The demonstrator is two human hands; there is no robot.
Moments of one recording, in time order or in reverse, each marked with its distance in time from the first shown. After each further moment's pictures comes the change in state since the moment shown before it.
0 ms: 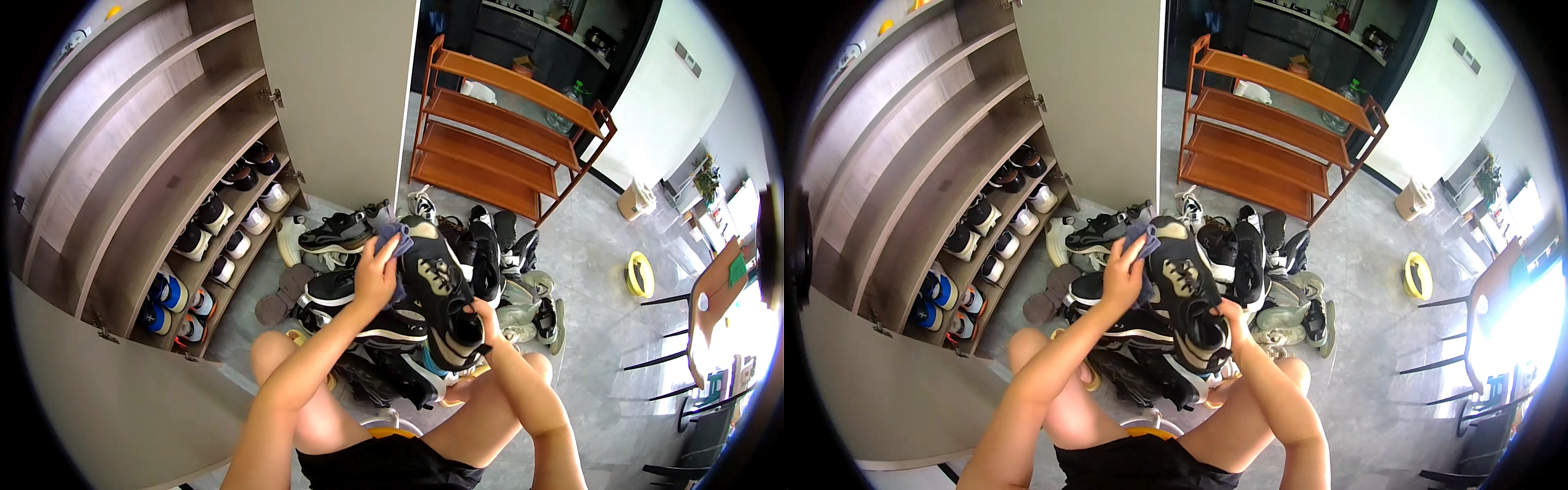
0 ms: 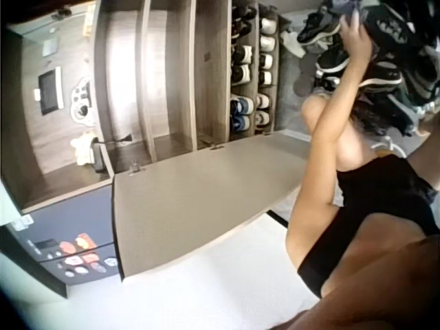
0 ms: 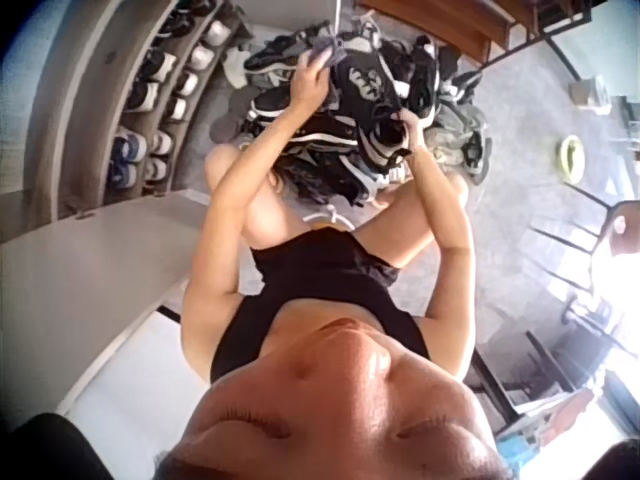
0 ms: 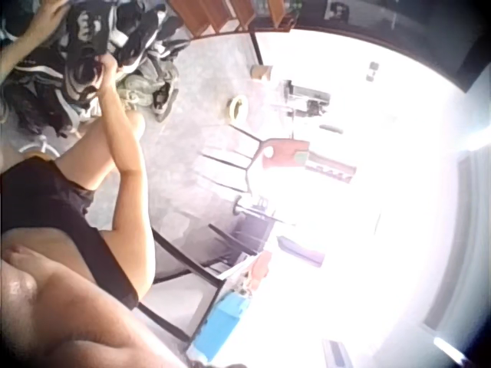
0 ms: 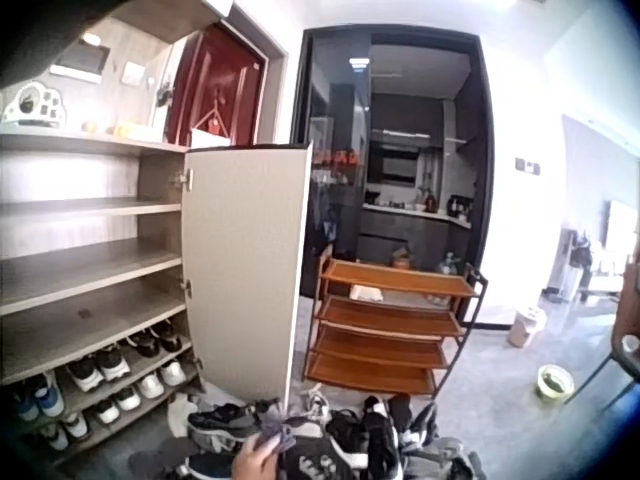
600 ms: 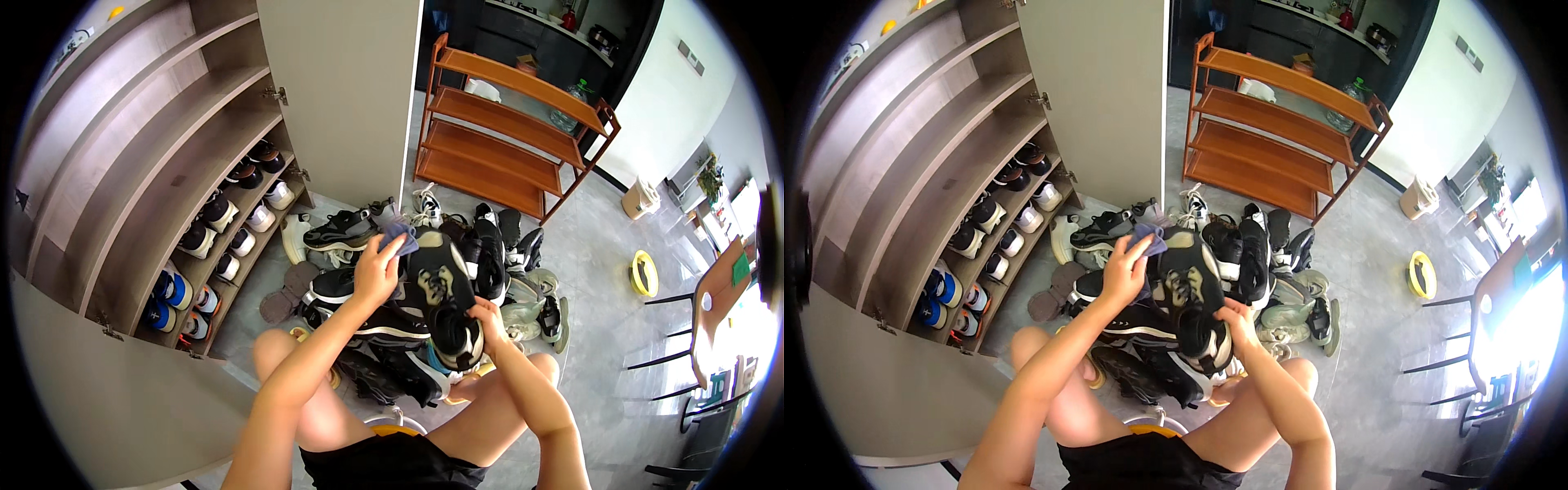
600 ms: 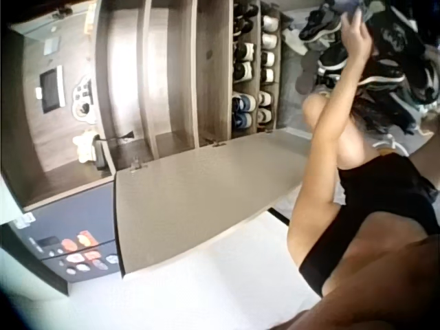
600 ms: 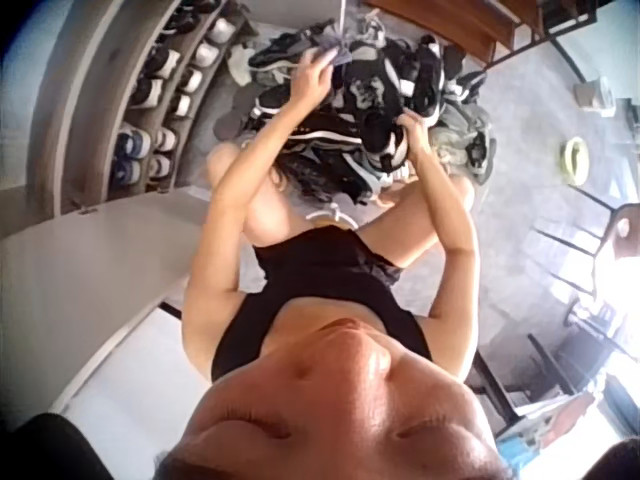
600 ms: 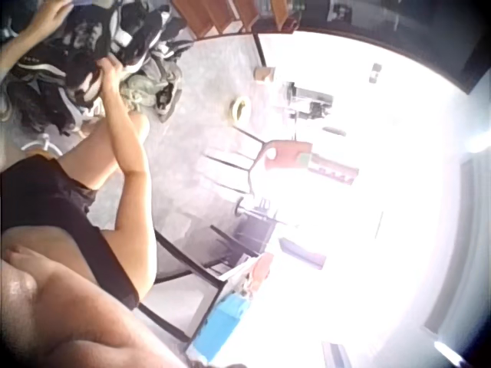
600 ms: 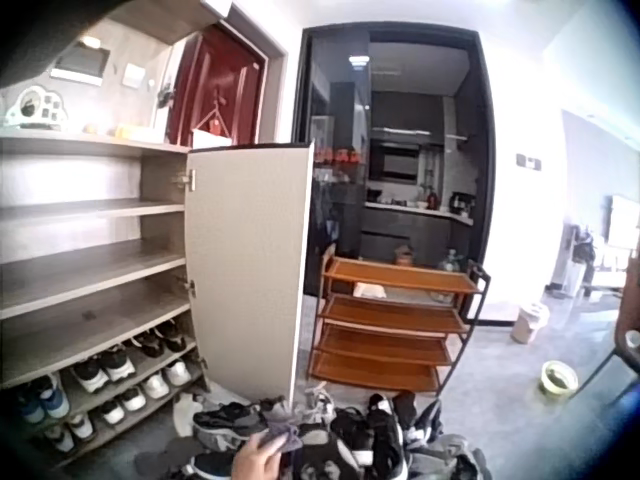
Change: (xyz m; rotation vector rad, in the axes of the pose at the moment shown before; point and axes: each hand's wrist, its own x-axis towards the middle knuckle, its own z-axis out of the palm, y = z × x) left_hand 0.001 -0.009 -0.008 0.119 -0.034 0.058; right_hand -0.014 -0.002 0.013 -0.064 0.055 -0.021
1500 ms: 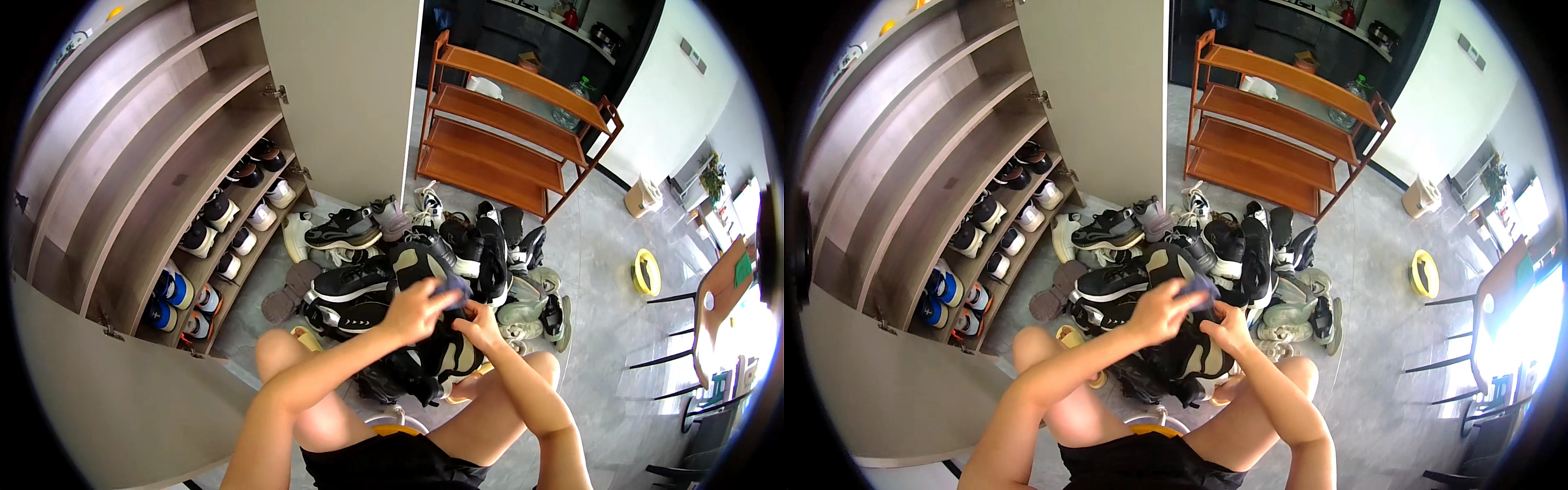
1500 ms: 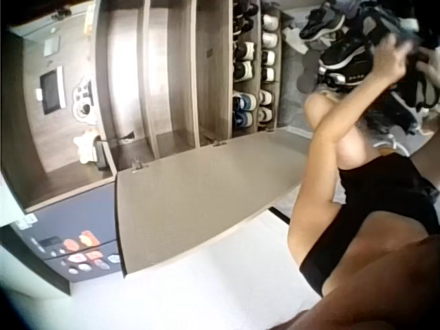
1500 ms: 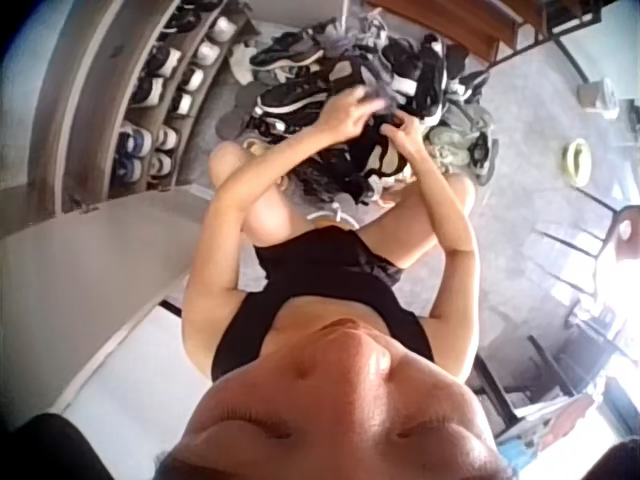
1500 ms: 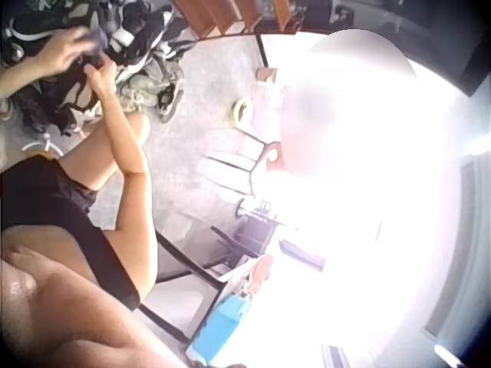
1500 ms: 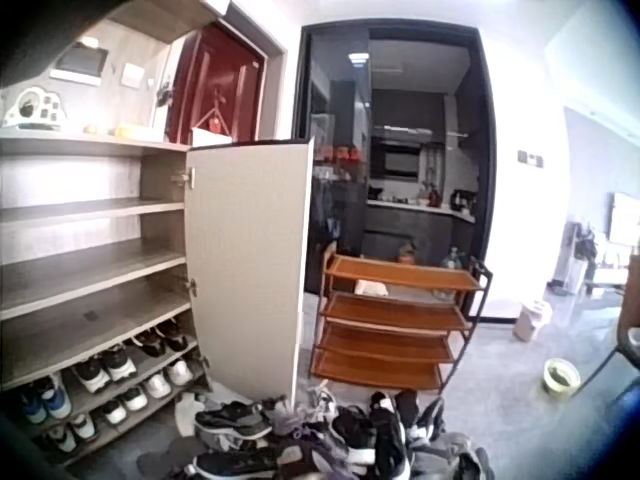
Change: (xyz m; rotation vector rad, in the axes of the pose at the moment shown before) left_hand -0.040 0.058 0.013 -0.044 -0.368 0.285; right_hand -0.002 0.003 0.007 -0.621 -0.060 -0.118
